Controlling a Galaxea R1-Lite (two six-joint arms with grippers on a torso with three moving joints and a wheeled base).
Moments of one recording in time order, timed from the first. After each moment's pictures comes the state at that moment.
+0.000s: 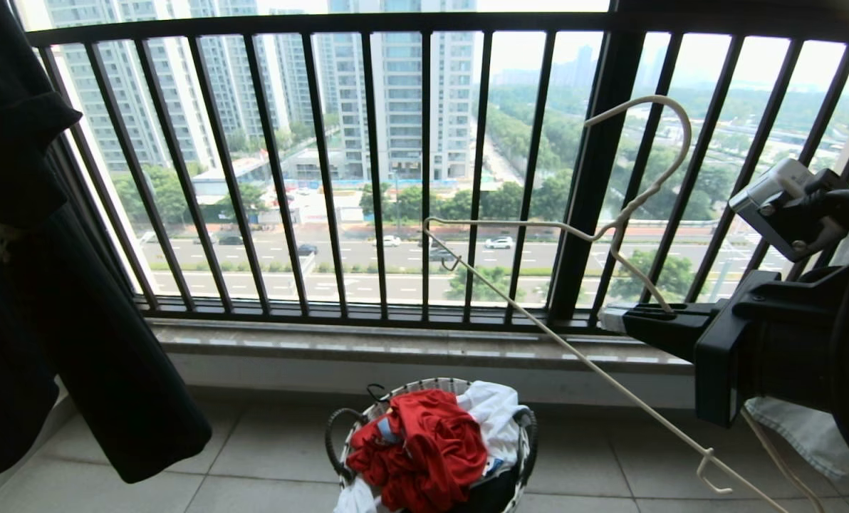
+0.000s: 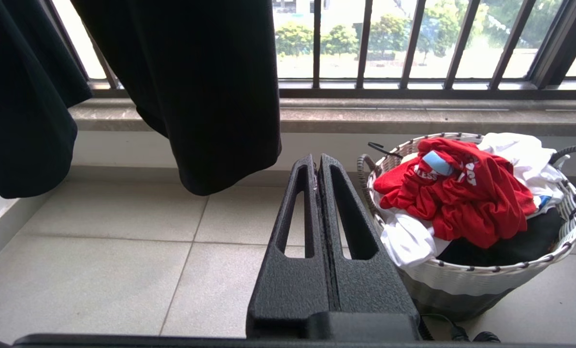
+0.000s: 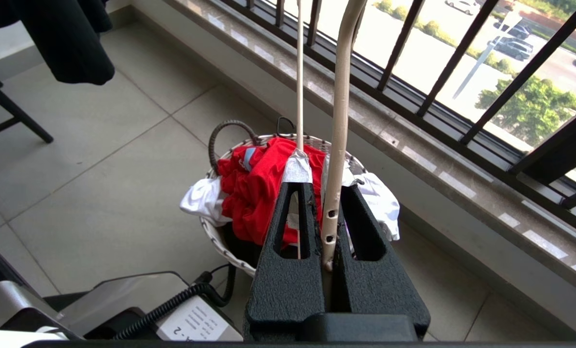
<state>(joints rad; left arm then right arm) 0.00 0.00 0.00 0.01 -0.01 0.01 0.67 1.25 -0.88 -0.08 -0.05 -0.04</state>
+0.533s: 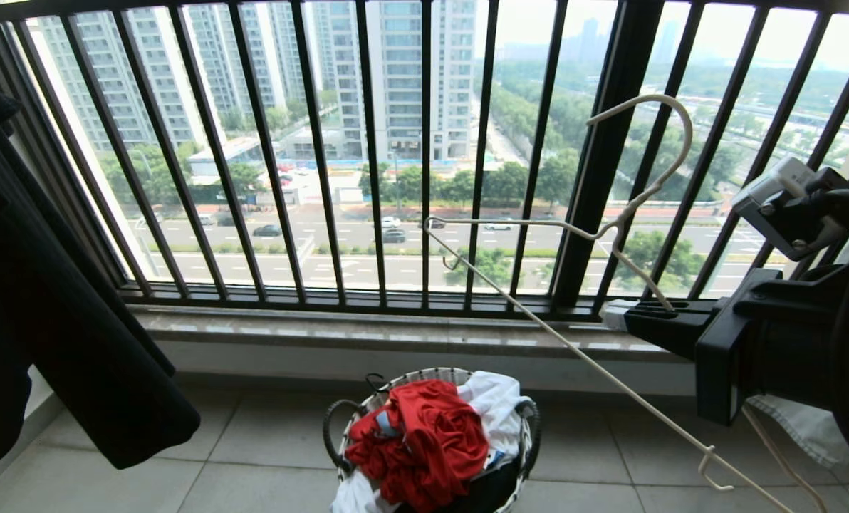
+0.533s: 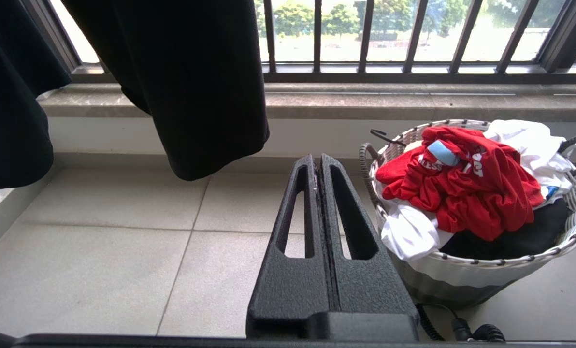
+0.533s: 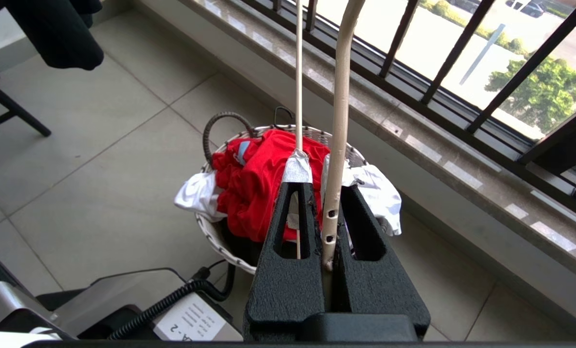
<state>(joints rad) 0.00 0.00 0.00 0.01 -0.01 0.01 0.67 1.25 -0.88 -0.08 -0.05 -0.05</state>
